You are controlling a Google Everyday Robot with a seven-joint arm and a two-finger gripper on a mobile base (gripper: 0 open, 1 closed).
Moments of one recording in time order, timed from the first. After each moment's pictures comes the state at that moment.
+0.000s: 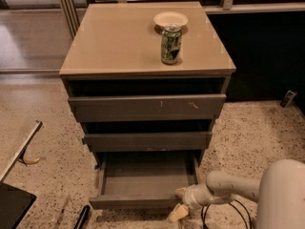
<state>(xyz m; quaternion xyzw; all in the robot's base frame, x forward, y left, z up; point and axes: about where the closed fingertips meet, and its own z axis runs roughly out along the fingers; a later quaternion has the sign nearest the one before) 0.458 -0.093 0.252 -0.48 0.79 0.33 0.19</state>
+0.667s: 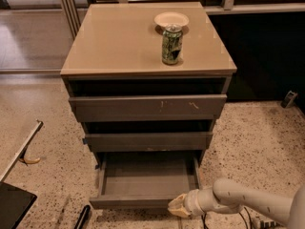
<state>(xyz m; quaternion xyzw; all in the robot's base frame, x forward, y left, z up) 0.438 -0.090 0.290 -0.50 0.76 0.33 0.26</state>
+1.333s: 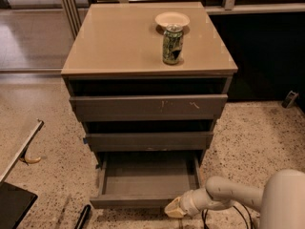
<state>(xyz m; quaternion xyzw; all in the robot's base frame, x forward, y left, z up) 0.438 -0.080 0.243 -0.49 0.76 0.37 0.21</state>
